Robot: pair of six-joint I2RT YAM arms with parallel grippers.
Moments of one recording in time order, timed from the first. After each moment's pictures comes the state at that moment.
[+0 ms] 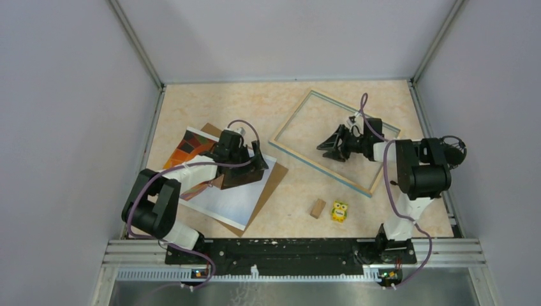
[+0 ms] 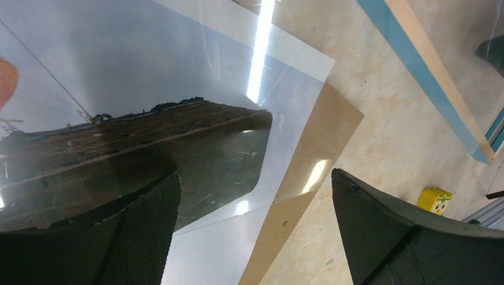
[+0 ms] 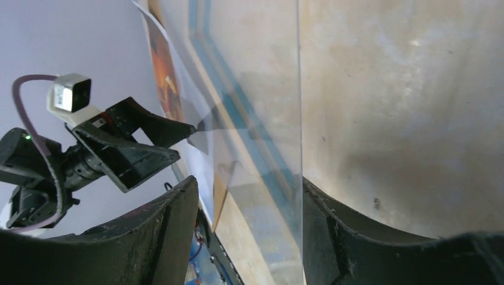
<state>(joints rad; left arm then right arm) -0.42 1.51 0.76 -0.14 0.22 -0.64 0.07 1.84 0.83 0.23 -0.88 0.73</state>
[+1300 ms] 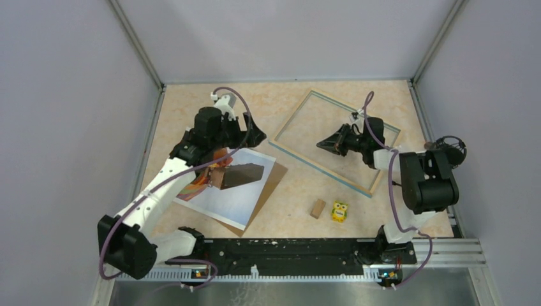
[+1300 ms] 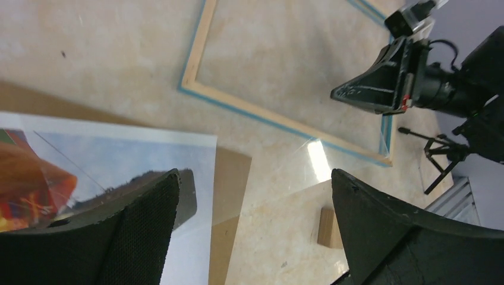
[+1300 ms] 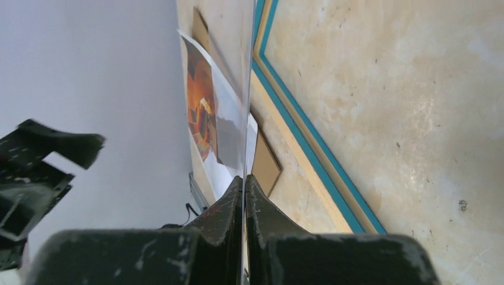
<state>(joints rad) -0.42 1.22 0.99 -0.30 0.23 -0.50 0.12 1.70 0.72 0.46 -0.82 0.94</state>
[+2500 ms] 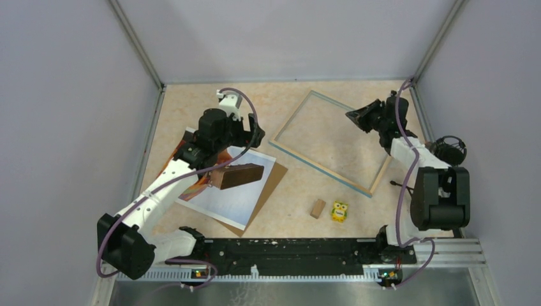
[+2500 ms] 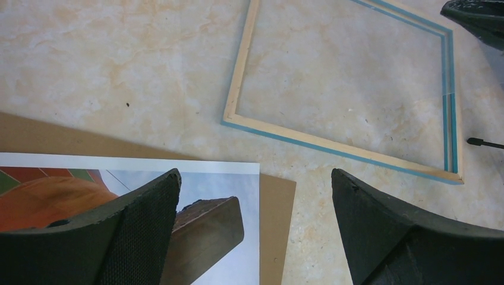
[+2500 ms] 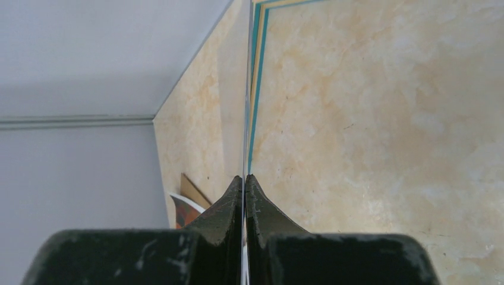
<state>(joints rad) -0.48 1.18 1.00 -0.22 0.04 -0.30 0.00 1.53 0.93 0.17 -0.37 0.96</state>
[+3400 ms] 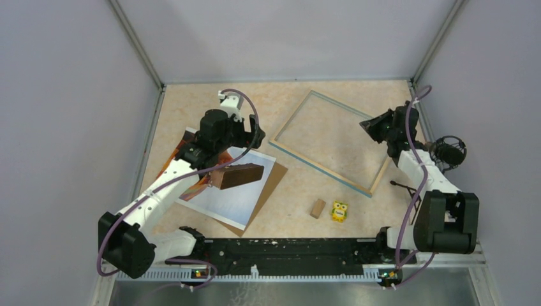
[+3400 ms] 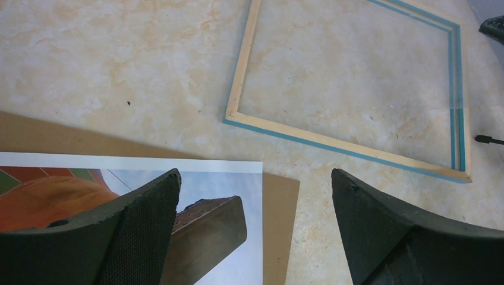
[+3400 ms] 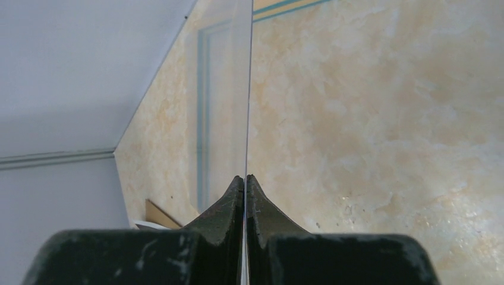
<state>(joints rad) -0.49 1.19 0.99 -0.21 0.04 -0.29 -0.05 1.33 0.84 0.01 -0.18 0.90</state>
